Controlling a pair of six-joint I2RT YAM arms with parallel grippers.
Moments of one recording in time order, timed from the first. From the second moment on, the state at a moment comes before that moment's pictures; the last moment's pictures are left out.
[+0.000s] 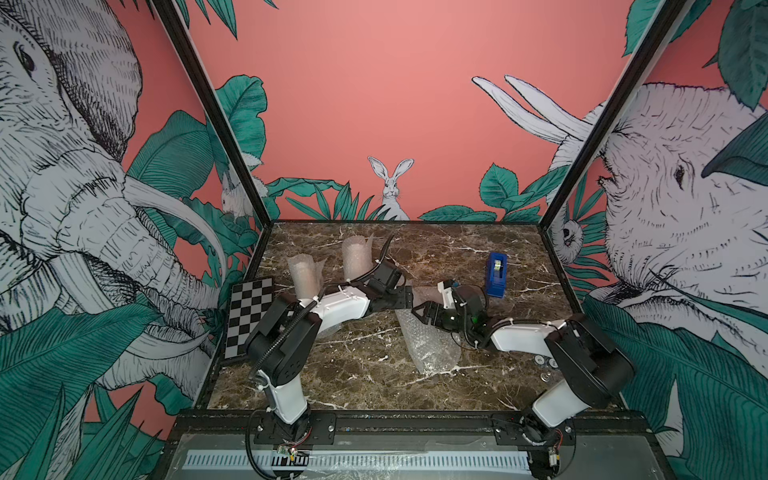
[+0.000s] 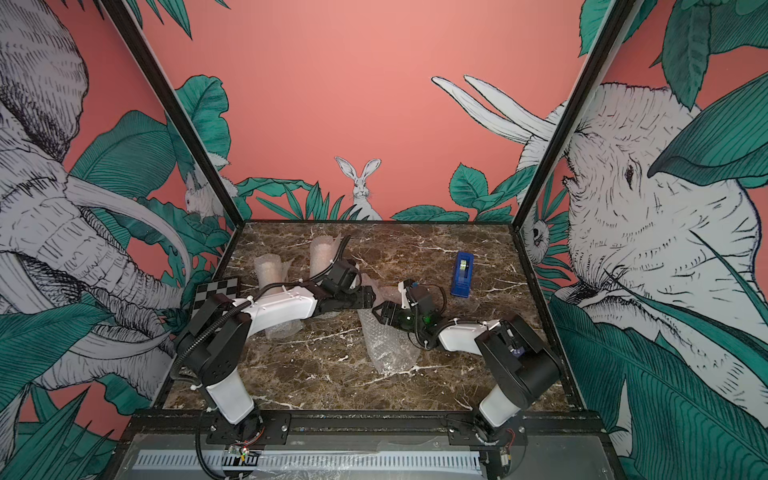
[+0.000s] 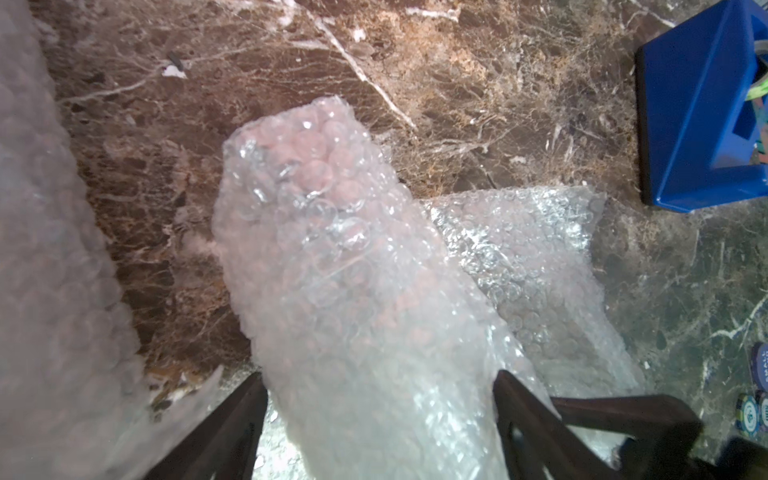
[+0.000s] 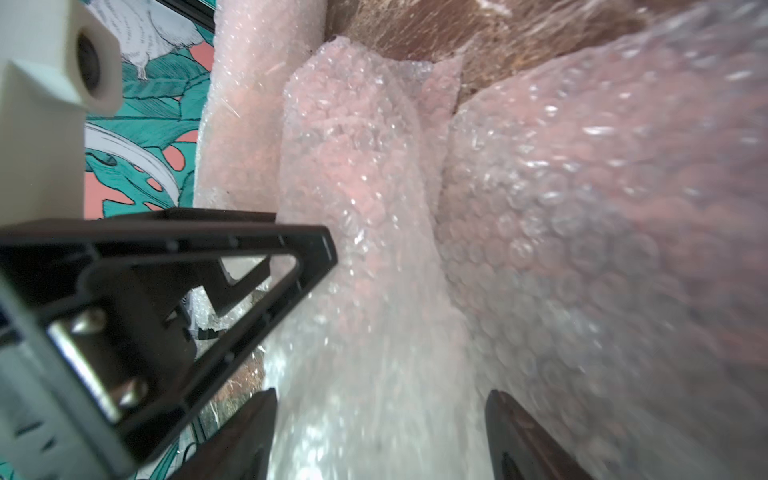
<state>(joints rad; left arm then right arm) -0.69 1.75 1.06 -0.20 0.02 -0.59 0.61 1.56 0.60 0.33 -0.34 0.83</state>
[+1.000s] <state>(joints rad) -0.70 1.78 1.08 -0.18 0.02 -0.59 1.04 1.52 0.95 -0.43 0.33 0.34</state>
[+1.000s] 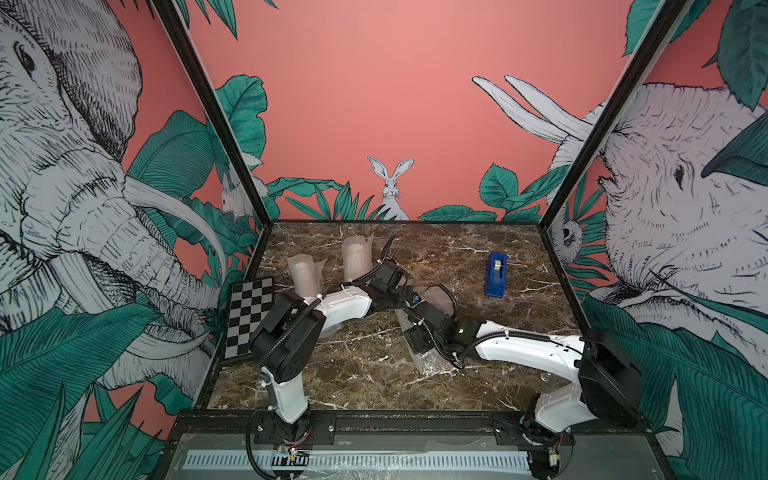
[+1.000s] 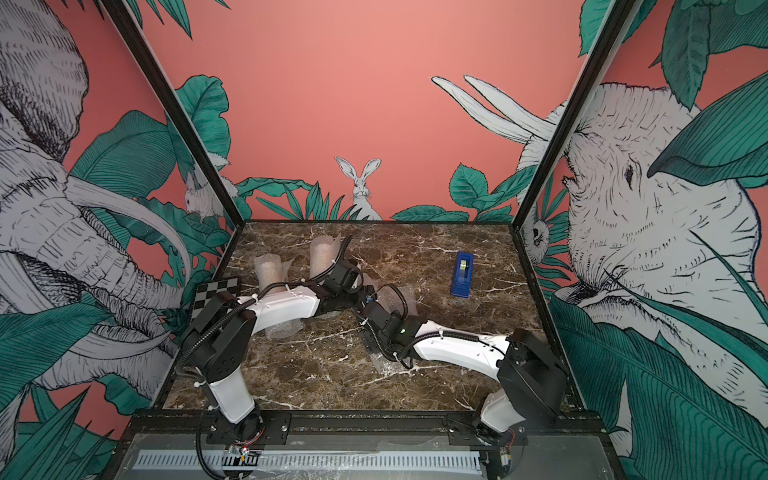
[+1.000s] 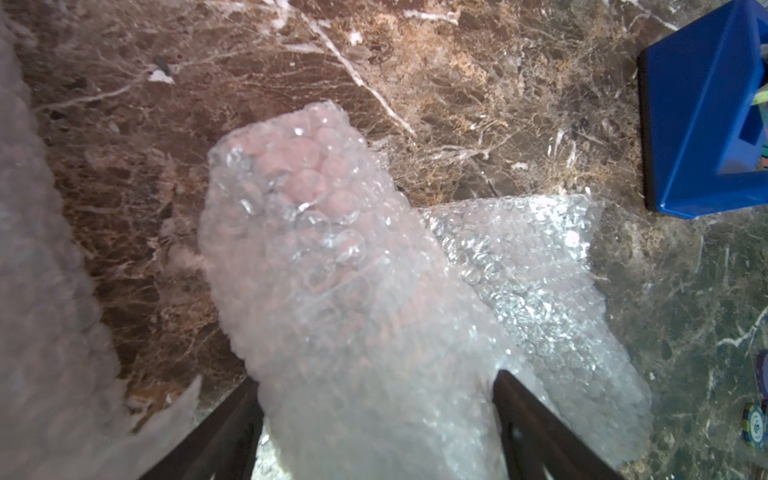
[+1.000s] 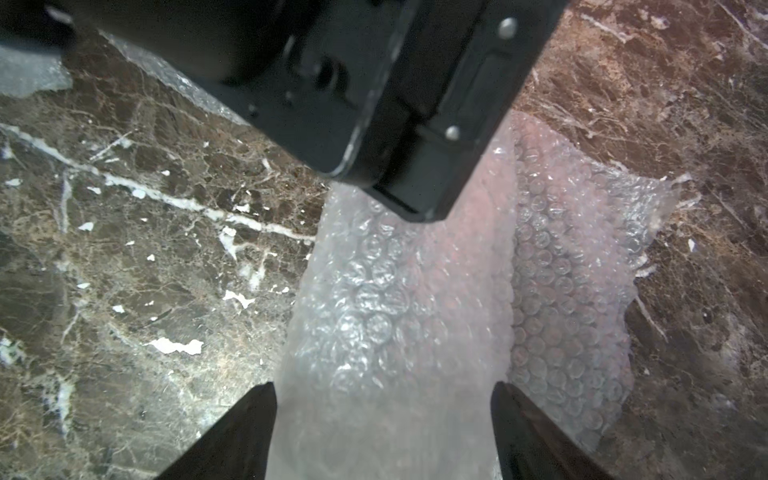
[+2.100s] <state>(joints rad) -0.65 1.70 1.14 -0.27 0.04 -0.57 0.82 1.47 0.72 -0.03 0.01 0.65</state>
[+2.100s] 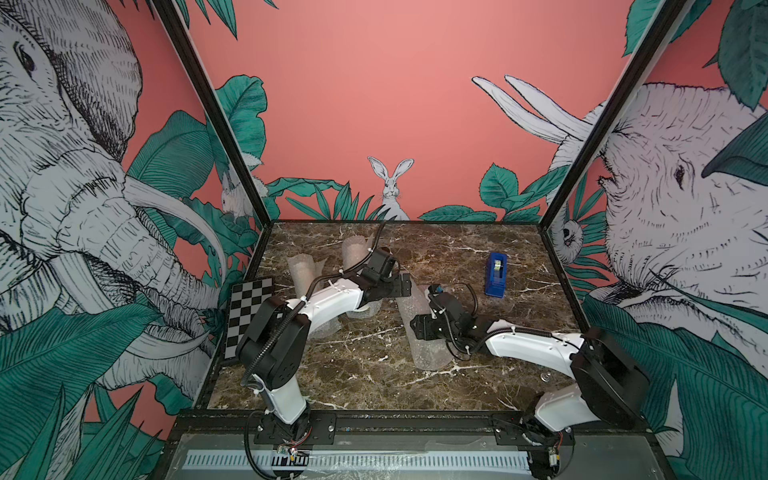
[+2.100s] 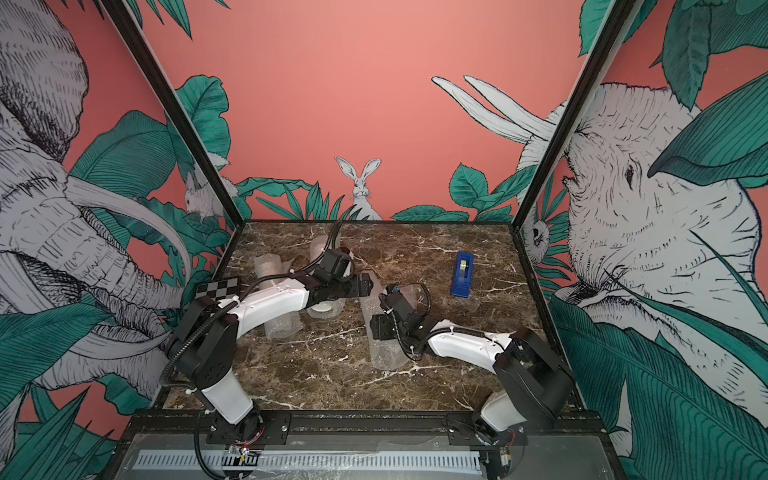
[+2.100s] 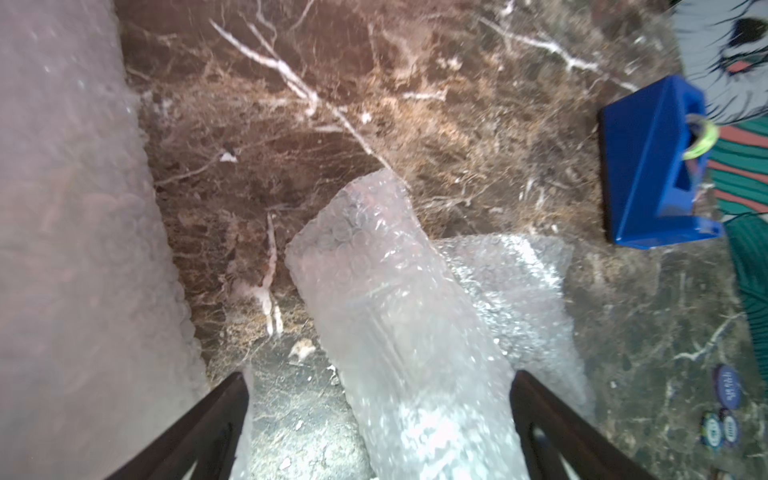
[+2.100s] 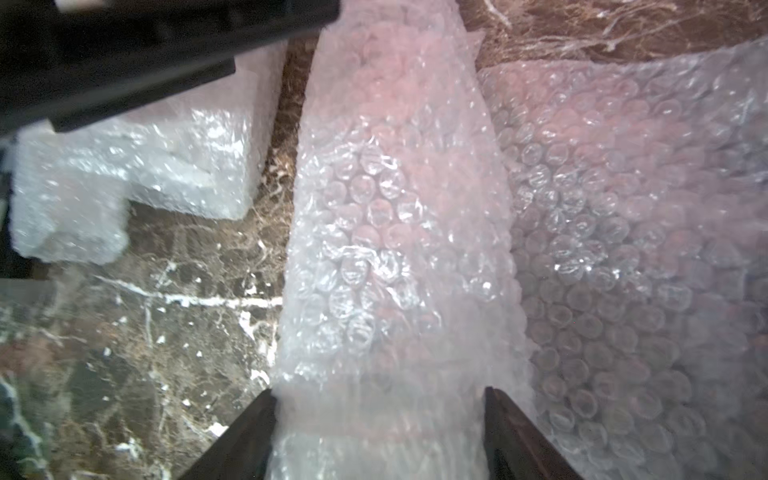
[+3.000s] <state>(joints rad) -0.69 1.80 1.13 -0.19 0.14 -0.57 0.69 1.61 0.39 0.79 -0.21 1.07</state>
